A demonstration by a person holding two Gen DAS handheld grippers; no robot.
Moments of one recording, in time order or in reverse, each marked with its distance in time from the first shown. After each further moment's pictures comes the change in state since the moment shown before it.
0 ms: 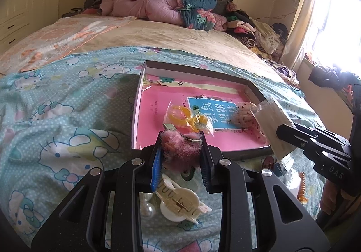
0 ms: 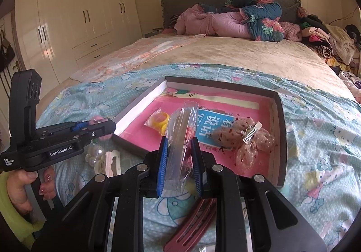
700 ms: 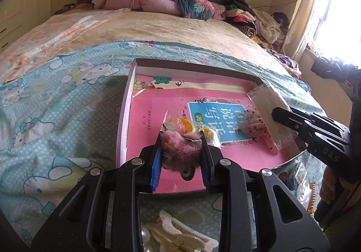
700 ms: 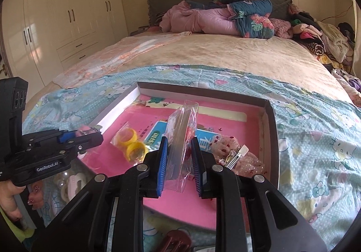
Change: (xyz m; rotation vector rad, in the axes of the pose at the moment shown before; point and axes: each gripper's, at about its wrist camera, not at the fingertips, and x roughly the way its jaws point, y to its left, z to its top) left arm 0.050 0.001 0.026 0.033 0.076 -0.003; right arm 0.048 -0.037 0.027 0.024 0.022 -0.082
